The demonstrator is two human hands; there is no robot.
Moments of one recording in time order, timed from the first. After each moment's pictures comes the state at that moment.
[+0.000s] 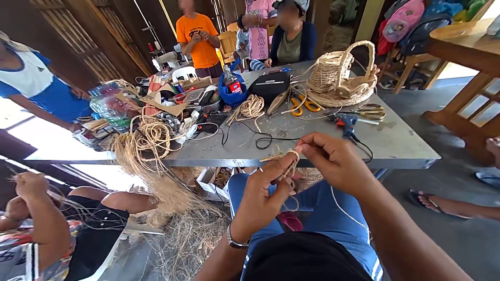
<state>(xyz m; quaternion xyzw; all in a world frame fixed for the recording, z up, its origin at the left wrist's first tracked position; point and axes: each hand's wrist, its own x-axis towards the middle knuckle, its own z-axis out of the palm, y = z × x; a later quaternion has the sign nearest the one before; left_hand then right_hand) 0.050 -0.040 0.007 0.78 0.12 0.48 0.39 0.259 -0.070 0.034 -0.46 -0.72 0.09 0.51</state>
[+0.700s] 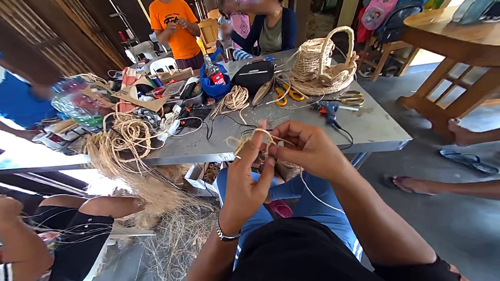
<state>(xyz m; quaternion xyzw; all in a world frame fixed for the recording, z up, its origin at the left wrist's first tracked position) 0.056 -0.033 0.008 0.80 0.16 0.52 0.26 0.245 -0.069 0.038 -0.41 -0.69 0.25 0.54</state>
